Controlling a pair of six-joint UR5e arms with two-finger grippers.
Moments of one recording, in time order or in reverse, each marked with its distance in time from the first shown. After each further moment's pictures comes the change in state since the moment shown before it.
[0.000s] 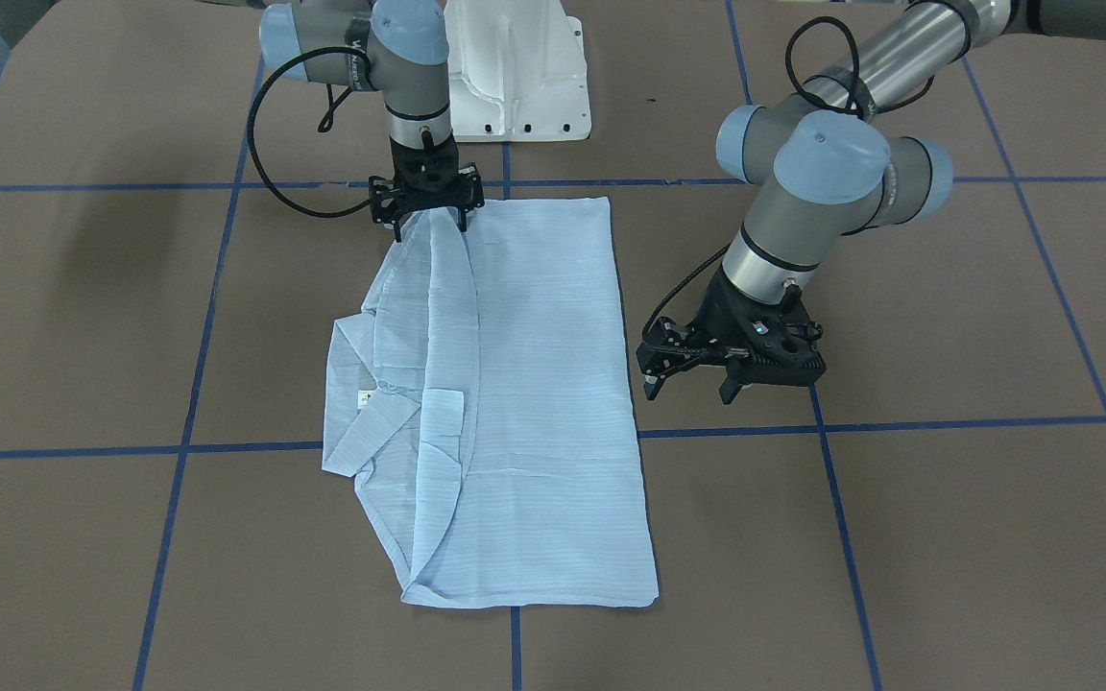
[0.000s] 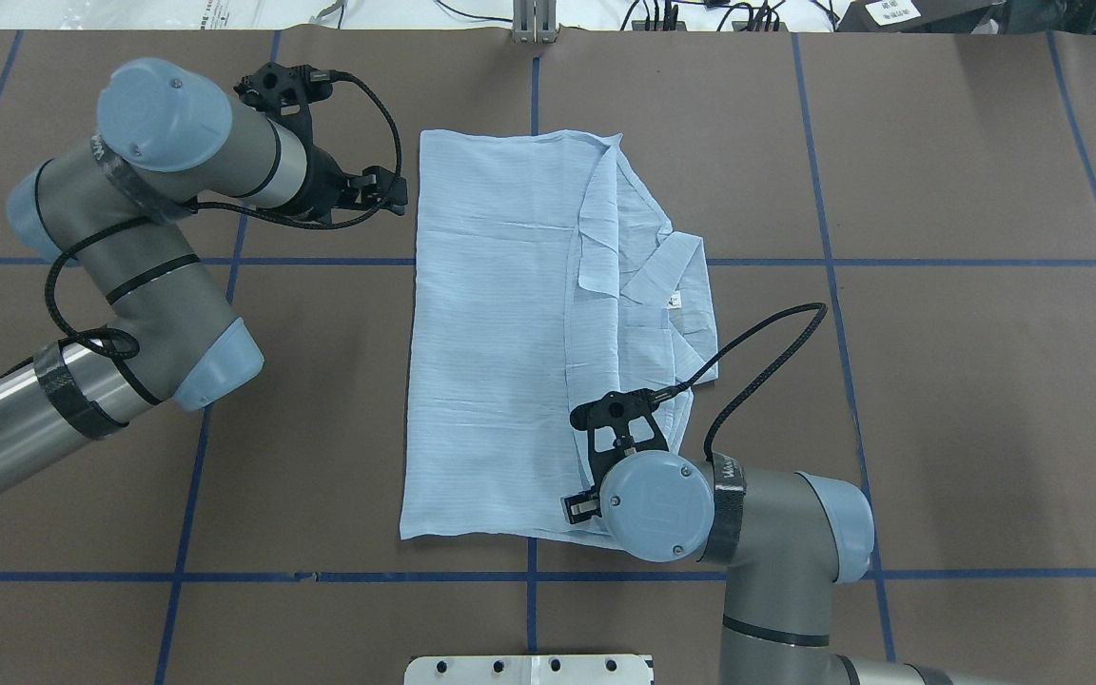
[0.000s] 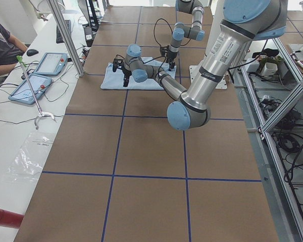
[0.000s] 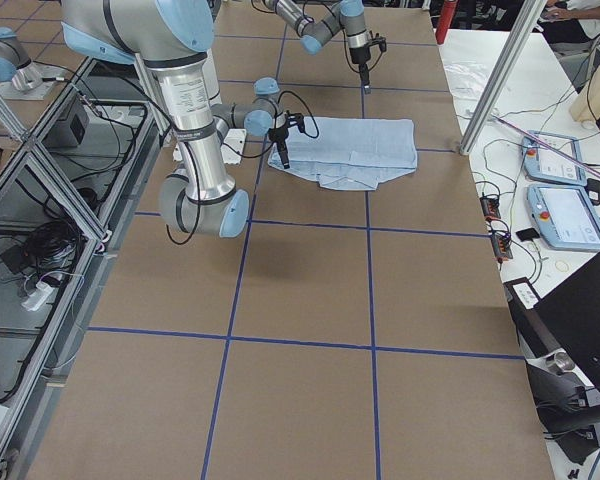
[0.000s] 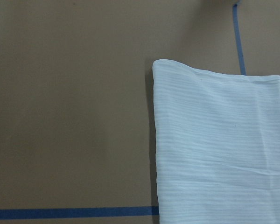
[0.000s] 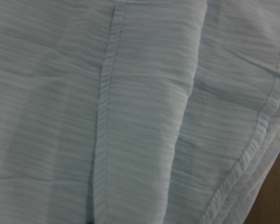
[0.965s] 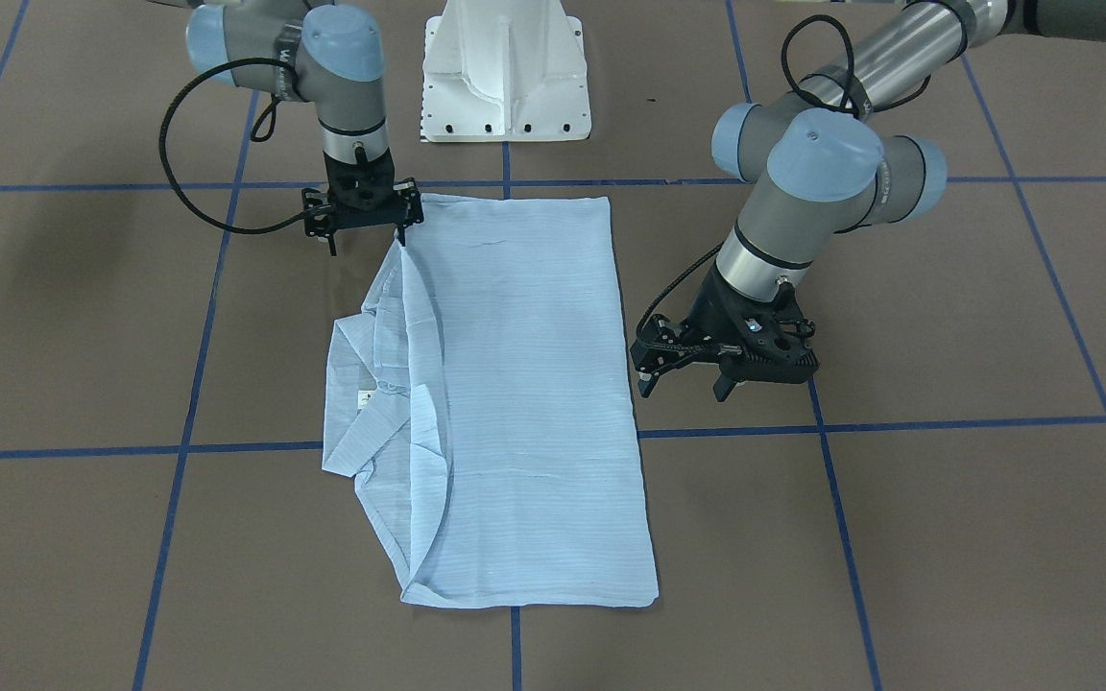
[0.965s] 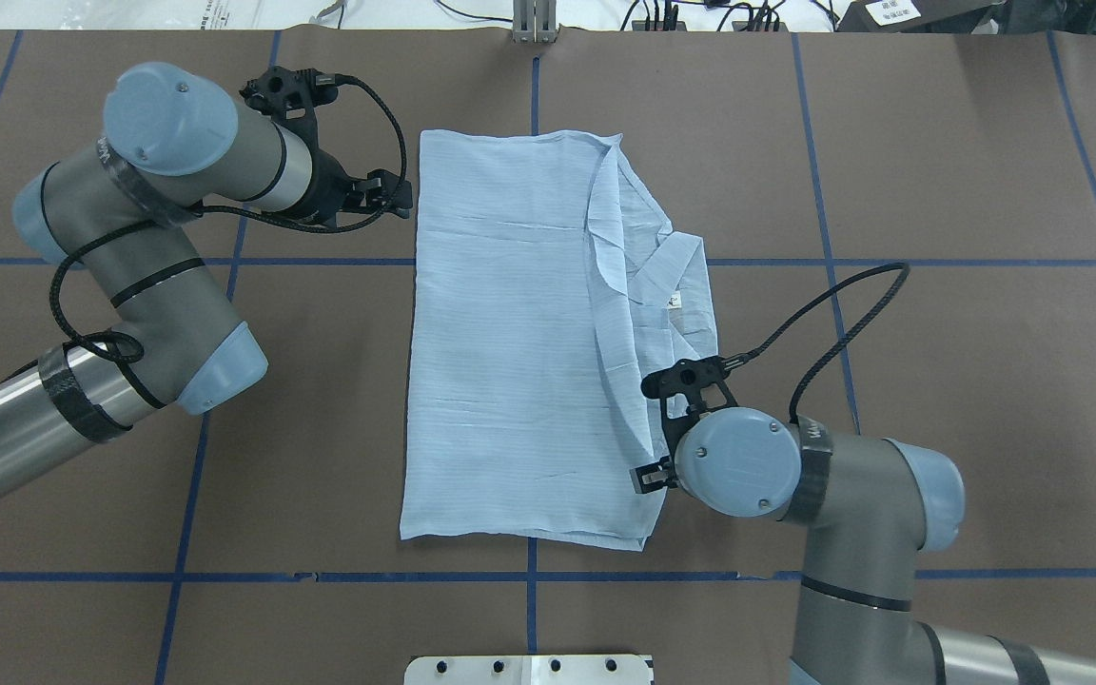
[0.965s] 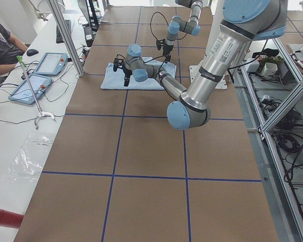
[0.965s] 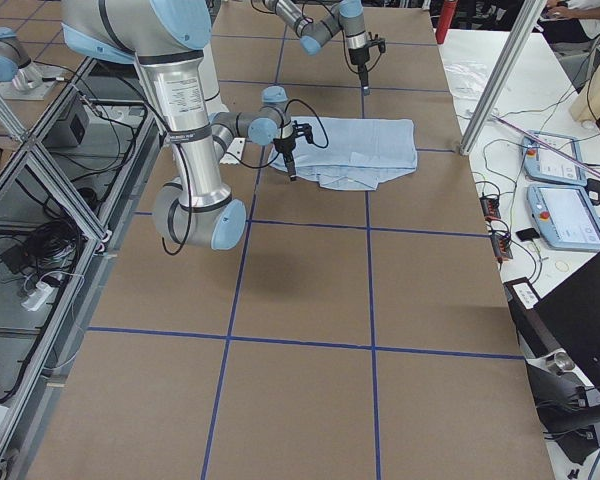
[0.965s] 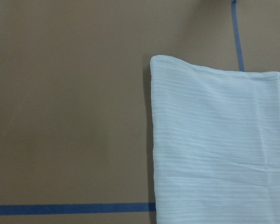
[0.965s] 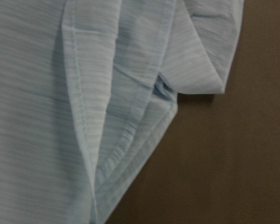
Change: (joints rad) left arm 0.008 -0.004 -0.002 0.002 0.001 -0.006; right arm 0.084 -0.178 0.115 -0.009 0.055 -0.065
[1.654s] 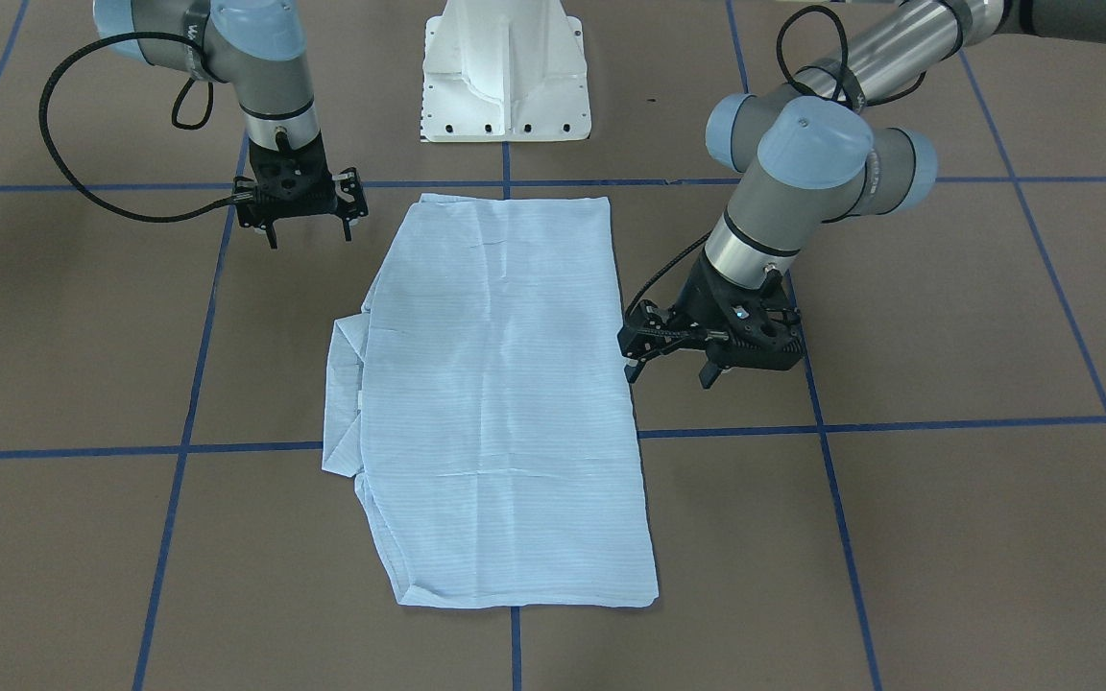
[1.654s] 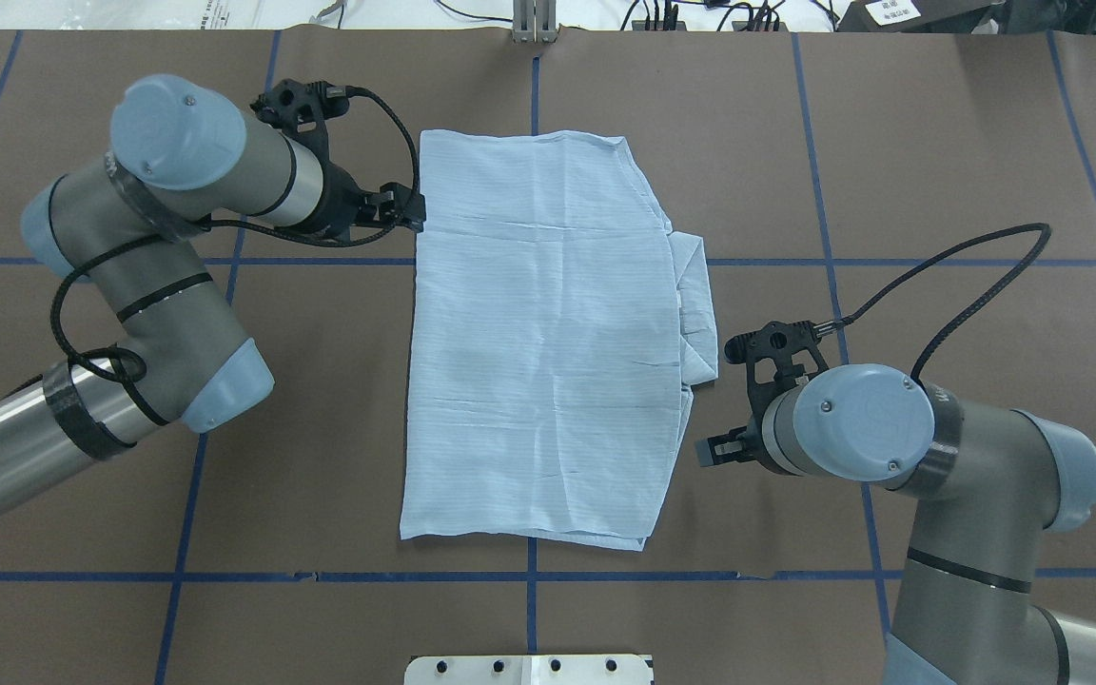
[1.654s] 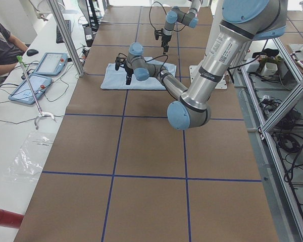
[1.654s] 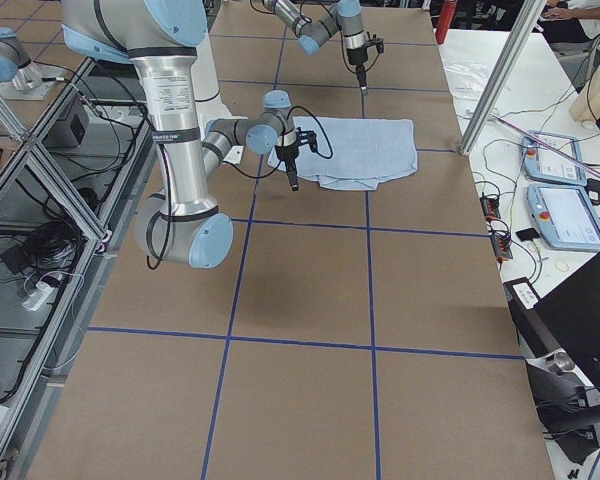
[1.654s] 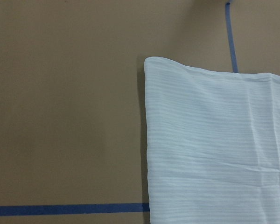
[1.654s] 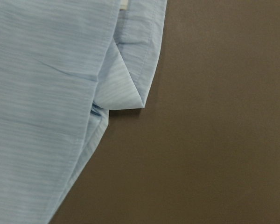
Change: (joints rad) left arm 0.041 0.009 -0.040 0.001 -0.013 -0.052; right arm 0.079 -0.088 0.134 0.011 0.059 -0.005
